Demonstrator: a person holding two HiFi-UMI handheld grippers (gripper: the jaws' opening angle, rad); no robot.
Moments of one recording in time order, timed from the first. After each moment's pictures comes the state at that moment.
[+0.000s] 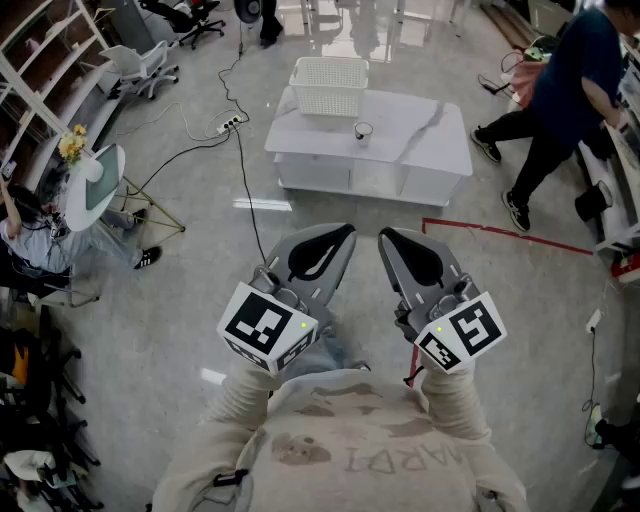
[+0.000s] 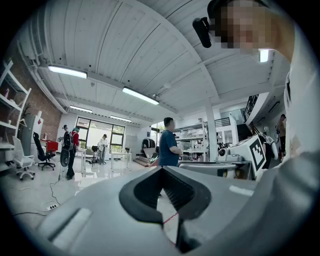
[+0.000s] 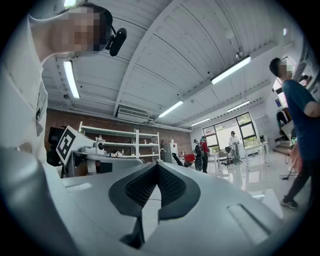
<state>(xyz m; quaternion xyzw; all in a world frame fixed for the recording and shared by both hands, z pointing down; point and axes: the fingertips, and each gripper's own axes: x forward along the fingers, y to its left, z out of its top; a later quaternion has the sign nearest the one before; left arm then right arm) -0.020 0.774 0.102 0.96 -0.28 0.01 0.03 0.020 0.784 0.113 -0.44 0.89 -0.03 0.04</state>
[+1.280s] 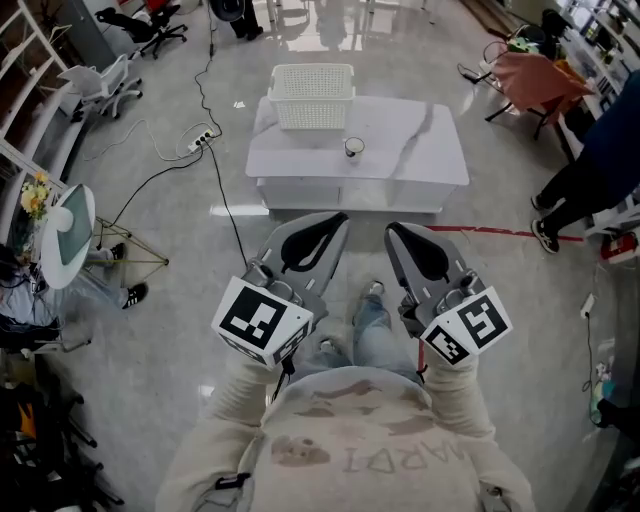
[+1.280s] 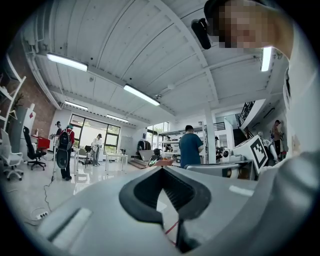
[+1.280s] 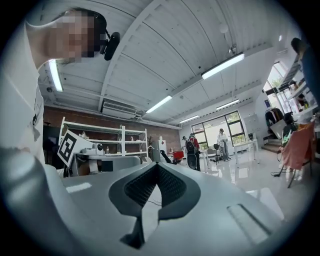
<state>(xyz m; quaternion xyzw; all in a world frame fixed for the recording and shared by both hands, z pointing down) -0.040 0.596 0.110 0.97 -0.25 -0.01 0.03 0.017 0.620 0.129 -0.50 0.86 -0.05 0.04</state>
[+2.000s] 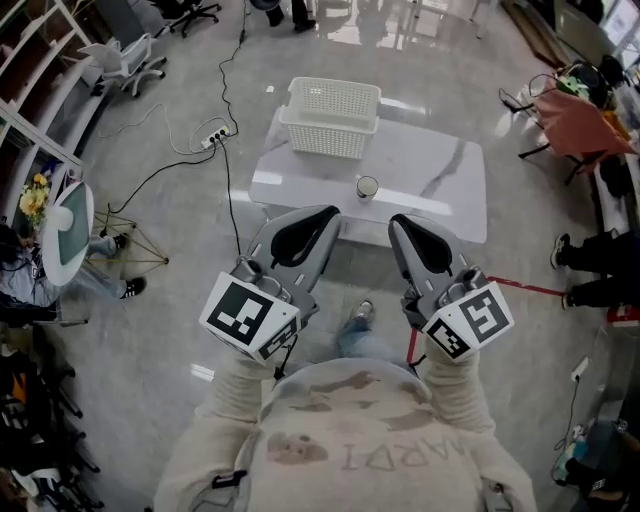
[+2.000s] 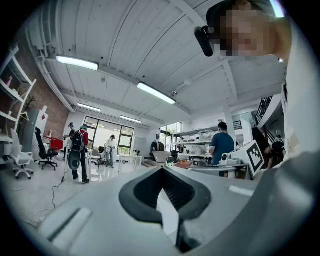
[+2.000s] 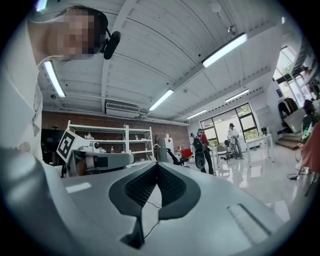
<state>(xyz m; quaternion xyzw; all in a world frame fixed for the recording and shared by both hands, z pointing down) 0.026 0.400 0.107 0.94 -0.32 -0.01 0.05 0.102 0.413 0.132 -0.44 0.90 -0.06 0.03</state>
